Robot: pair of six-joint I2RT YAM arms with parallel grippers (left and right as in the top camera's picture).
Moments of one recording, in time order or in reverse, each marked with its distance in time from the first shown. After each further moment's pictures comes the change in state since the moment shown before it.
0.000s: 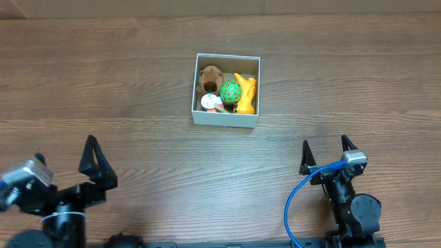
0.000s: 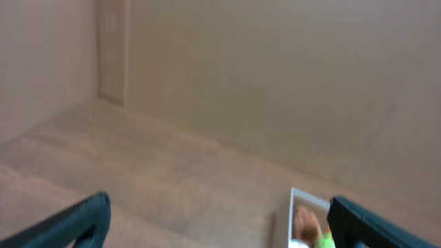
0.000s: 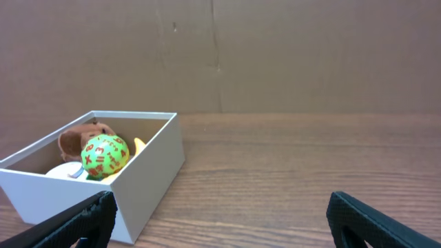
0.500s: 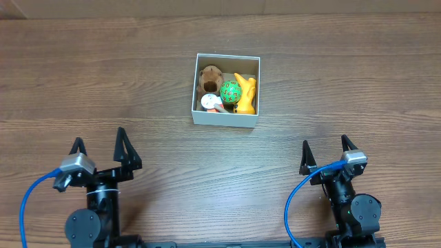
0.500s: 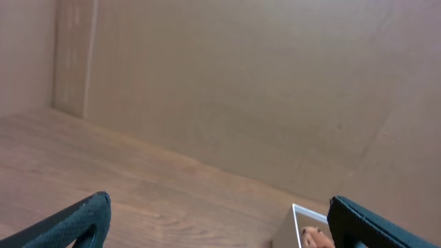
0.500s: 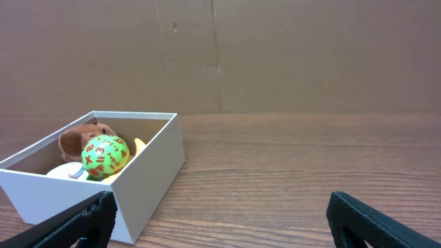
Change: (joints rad) left arm 0.069 -0.265 -0.763 0.711 0.132 0.002; right arm 0.000 0.000 0.000 0.000 0.000 0.000
